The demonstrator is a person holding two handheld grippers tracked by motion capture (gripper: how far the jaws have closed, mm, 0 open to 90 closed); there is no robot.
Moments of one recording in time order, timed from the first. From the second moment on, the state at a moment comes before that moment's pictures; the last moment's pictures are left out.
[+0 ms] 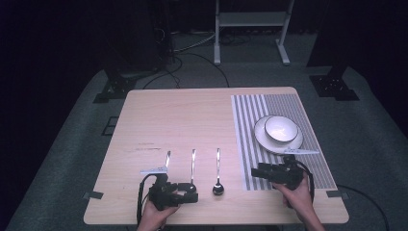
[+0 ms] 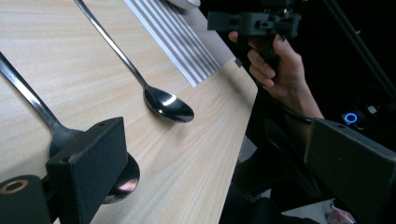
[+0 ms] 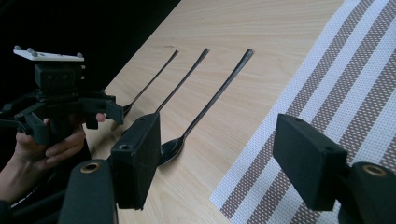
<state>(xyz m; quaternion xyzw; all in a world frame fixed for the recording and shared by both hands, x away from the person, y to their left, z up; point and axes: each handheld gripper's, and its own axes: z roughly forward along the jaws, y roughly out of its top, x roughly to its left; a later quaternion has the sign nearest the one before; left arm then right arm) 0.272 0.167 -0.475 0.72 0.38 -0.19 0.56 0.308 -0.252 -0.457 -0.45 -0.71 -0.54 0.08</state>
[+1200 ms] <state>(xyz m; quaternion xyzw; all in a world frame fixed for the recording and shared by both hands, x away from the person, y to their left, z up) 0.275 0.163 -0.486 0.74 0.40 -0.22 0.49 0.334 -0.199 -0.445 -0.42 -0.74 -0.53 0.10</state>
